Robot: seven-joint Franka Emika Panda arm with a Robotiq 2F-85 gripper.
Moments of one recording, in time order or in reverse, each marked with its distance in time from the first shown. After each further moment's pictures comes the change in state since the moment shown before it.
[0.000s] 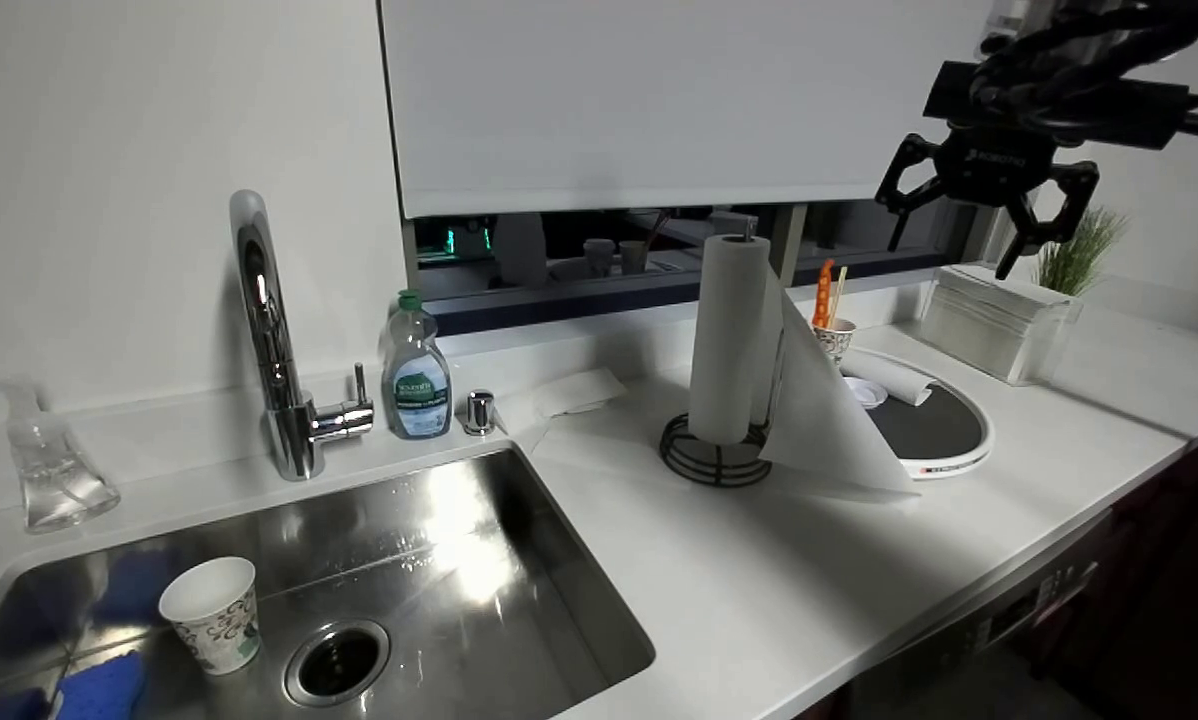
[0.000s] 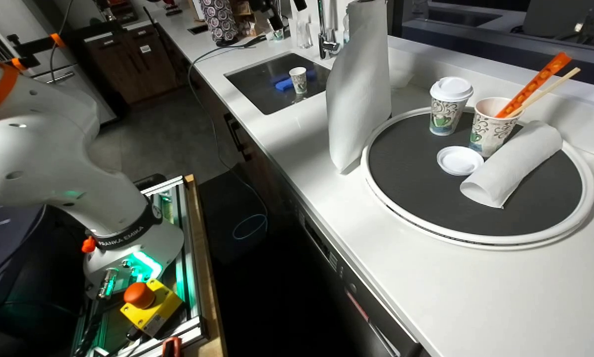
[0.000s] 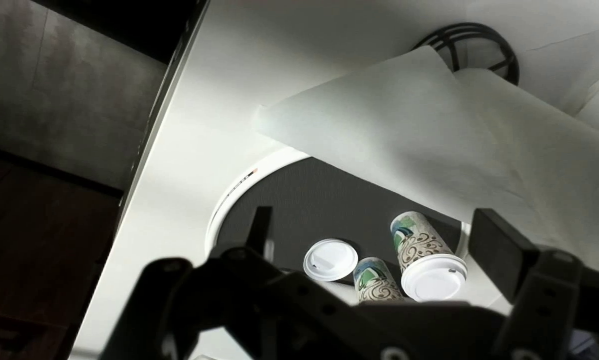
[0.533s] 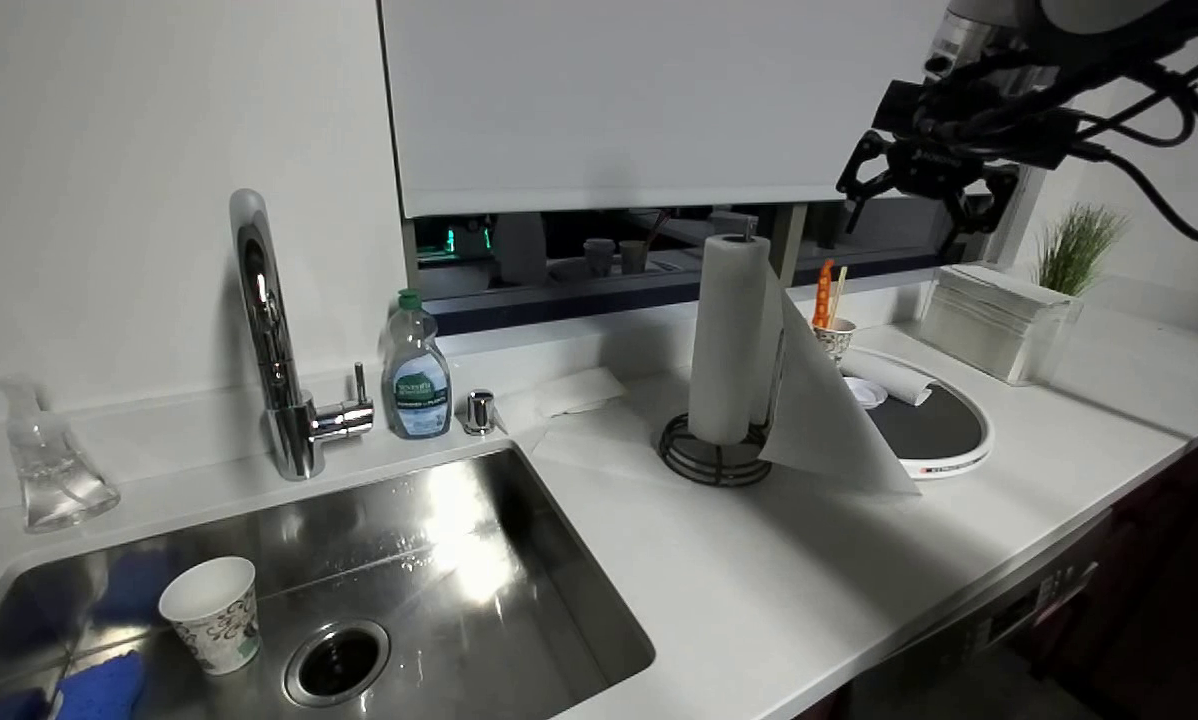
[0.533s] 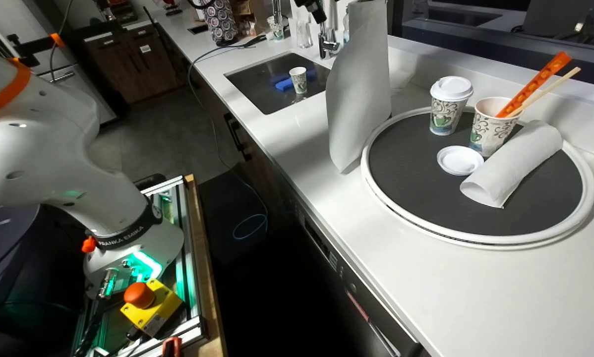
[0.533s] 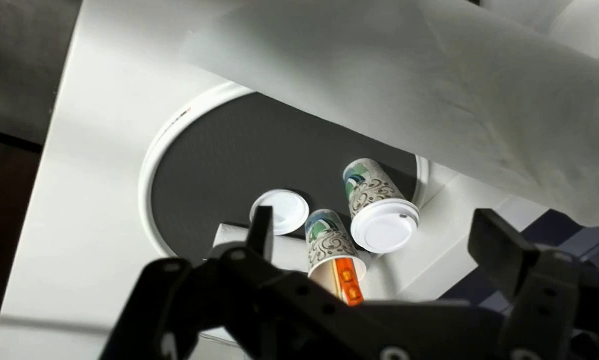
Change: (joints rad) arm 0.004 0.171 -0.048 0.100 -0.117 0.171 0.011
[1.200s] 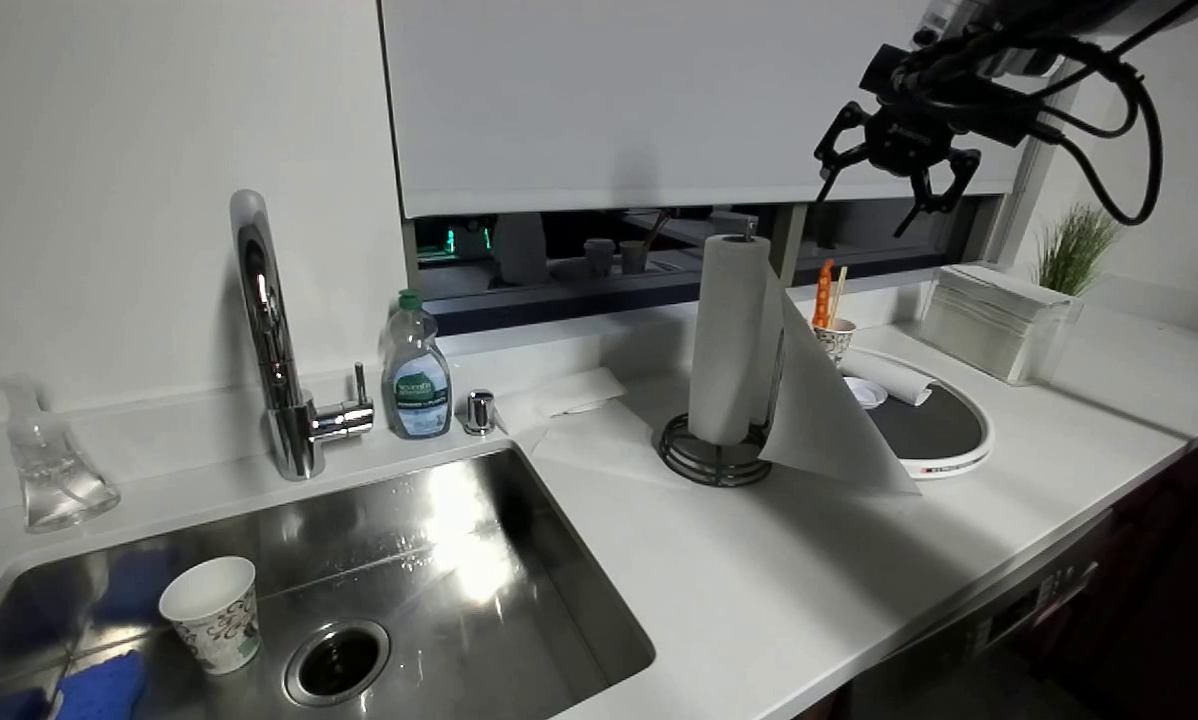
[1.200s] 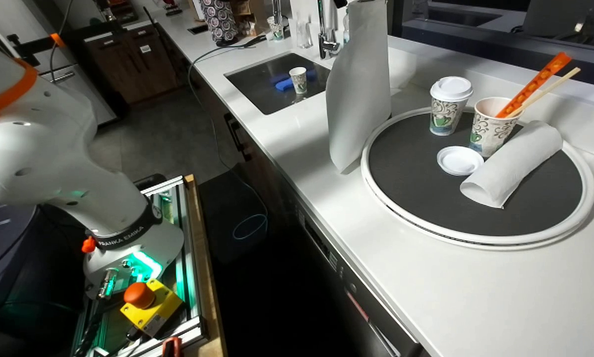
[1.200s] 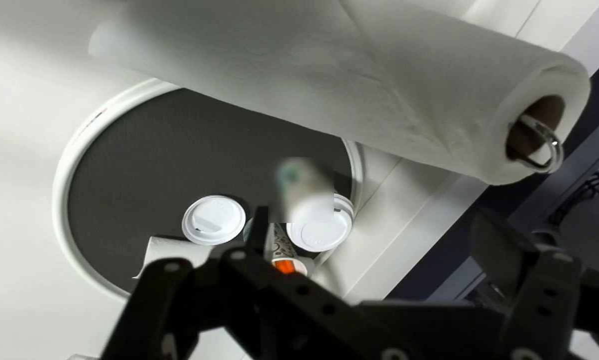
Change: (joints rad) arm 0.074 0.084 -0.110 0.093 0.132 0.082 -0.120
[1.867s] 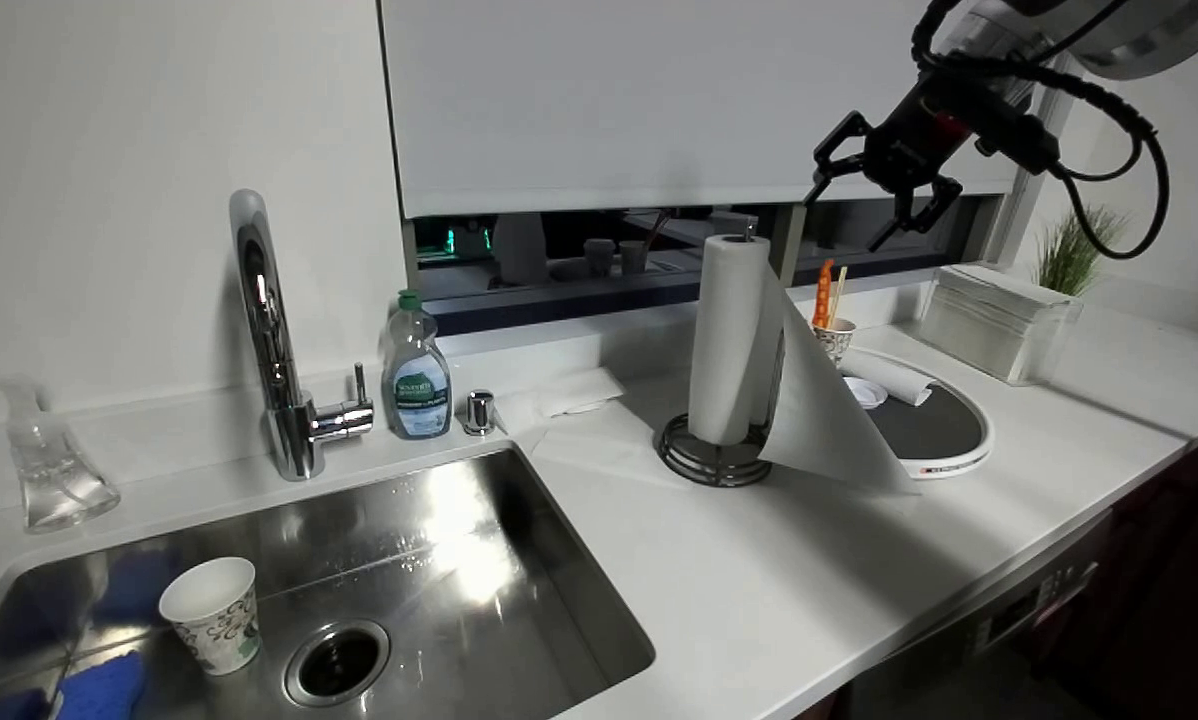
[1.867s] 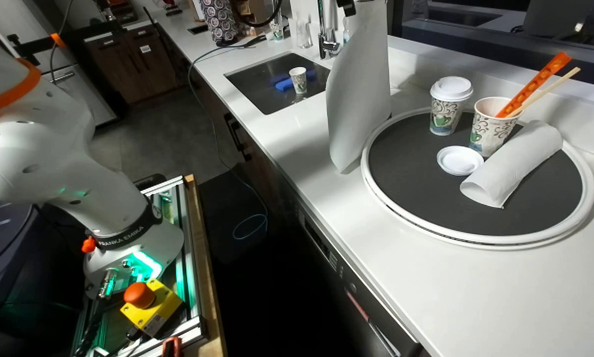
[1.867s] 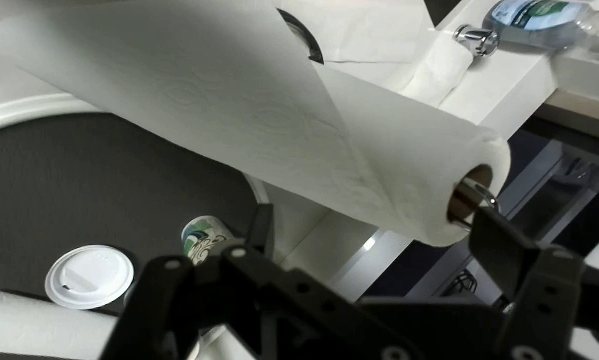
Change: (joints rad) arm 0.063 0.049 -0.137 0.002 0.462 0.008 -0.636
